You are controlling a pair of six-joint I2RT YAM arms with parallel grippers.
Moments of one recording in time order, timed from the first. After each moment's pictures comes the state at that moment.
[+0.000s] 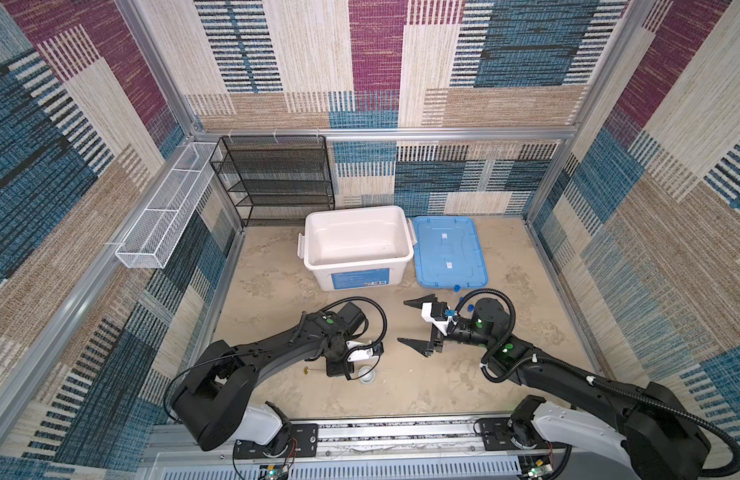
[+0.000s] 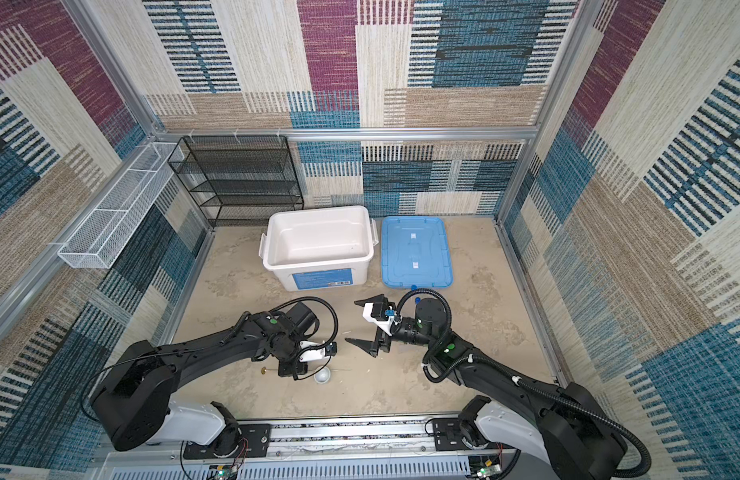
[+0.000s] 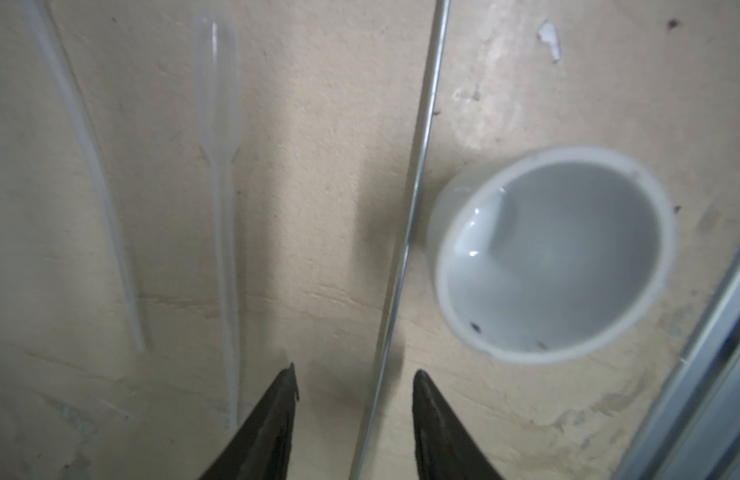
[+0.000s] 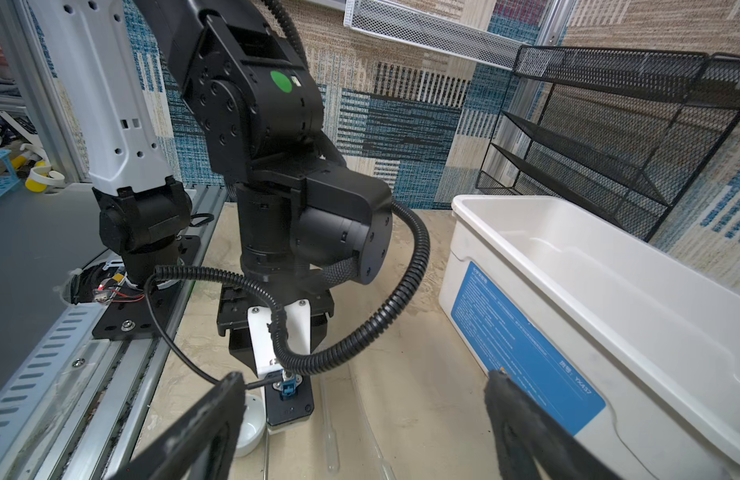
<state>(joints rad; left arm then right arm) -0.72 1.44 0.77 -0.77 0.06 0.75 0.67 1.07 0.45 0.53 -0.65 -0.24</state>
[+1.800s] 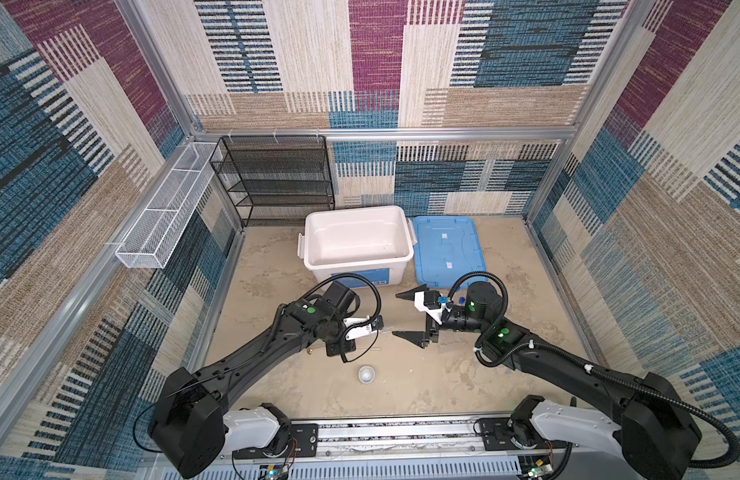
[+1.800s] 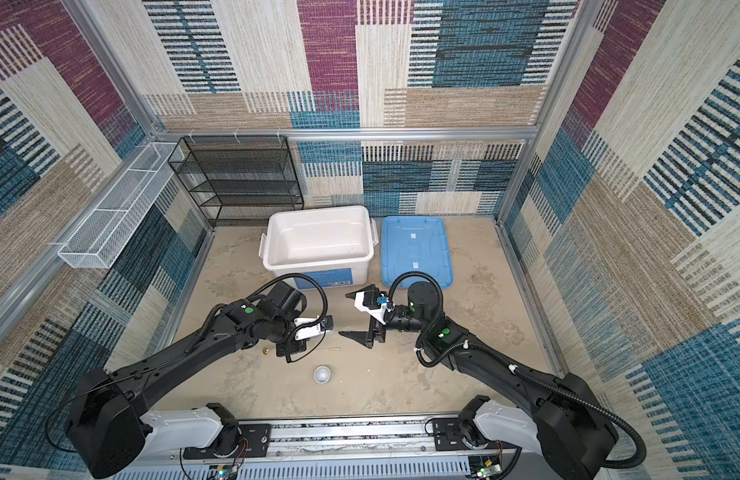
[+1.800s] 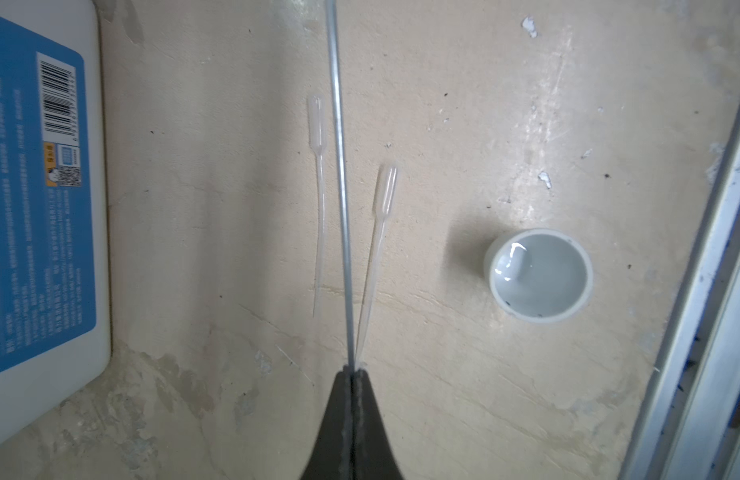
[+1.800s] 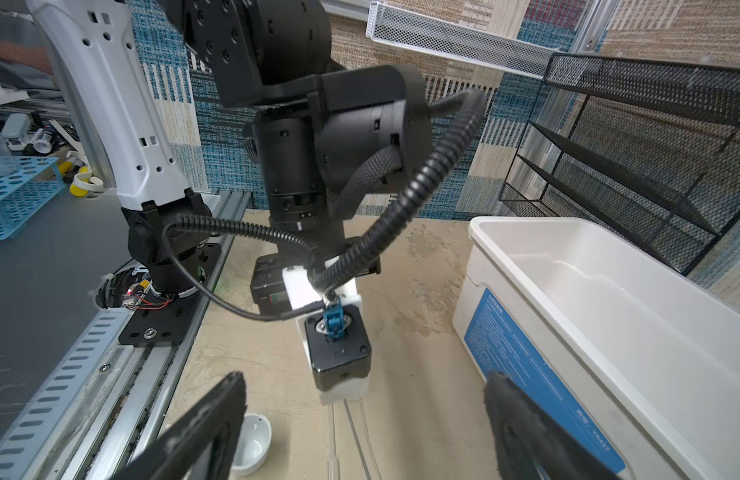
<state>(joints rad) -0.61 1.28 0.95 -0.84 0.11 0.79 0.66 1.14 0.62 0.37 -0.74 -0.27</state>
